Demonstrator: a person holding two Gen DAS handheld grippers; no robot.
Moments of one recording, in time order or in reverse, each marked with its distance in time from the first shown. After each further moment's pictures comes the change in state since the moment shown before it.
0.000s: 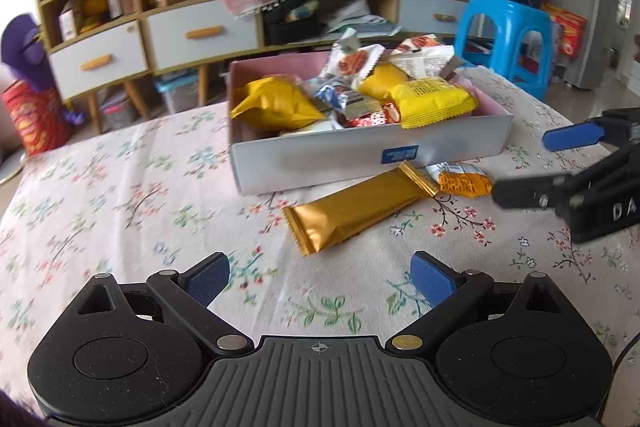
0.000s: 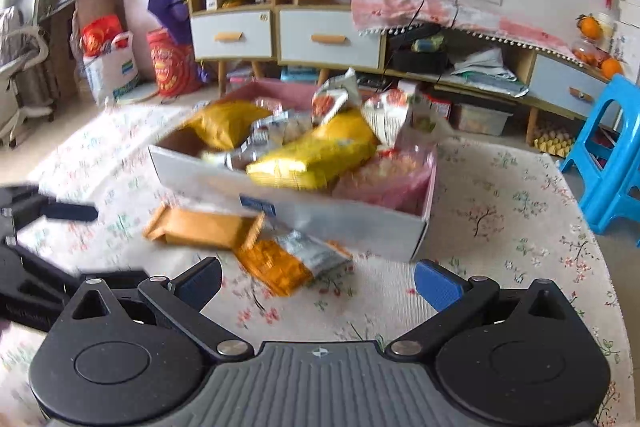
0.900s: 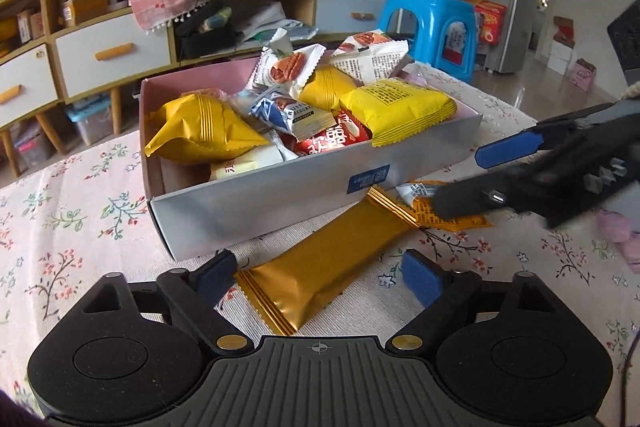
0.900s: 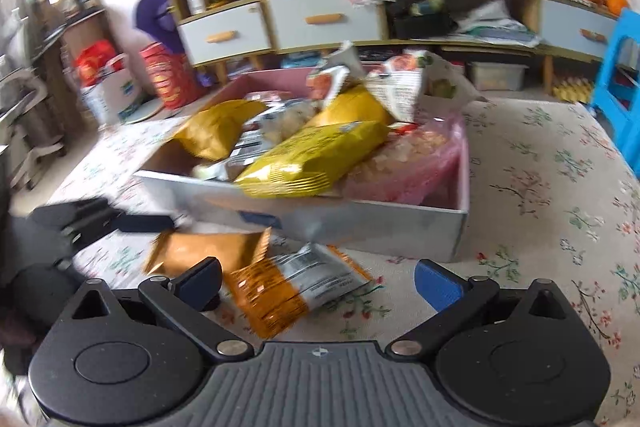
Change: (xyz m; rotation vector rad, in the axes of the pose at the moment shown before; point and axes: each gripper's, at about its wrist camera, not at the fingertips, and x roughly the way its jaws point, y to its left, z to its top) left arm 0.049 0.016 0.018 0.106 -0.022 -0.245; right arm 0.034 -0.009 0.017 0.195 0.050 0.067
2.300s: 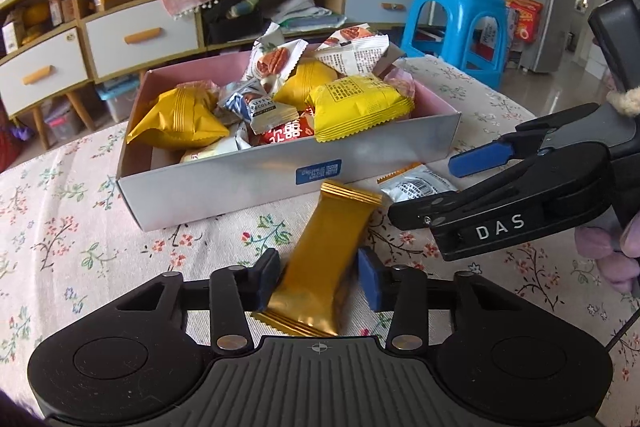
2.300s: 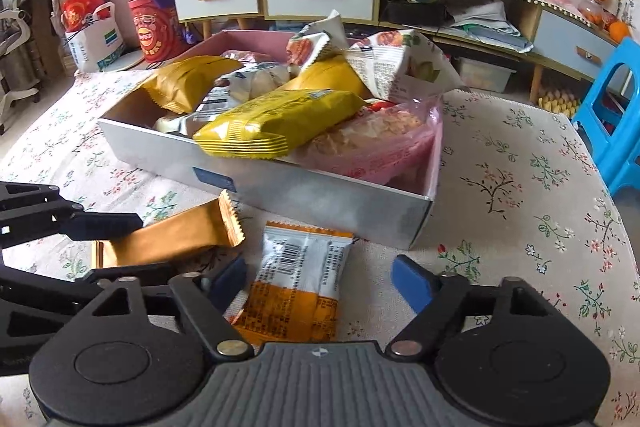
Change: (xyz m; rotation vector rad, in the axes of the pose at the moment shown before) left arm -0.010 -0.055 0.006 -0.066 0.053 0.122; right arm 0.008 -0.002 -0.003 -0.155 0.084 -0.078
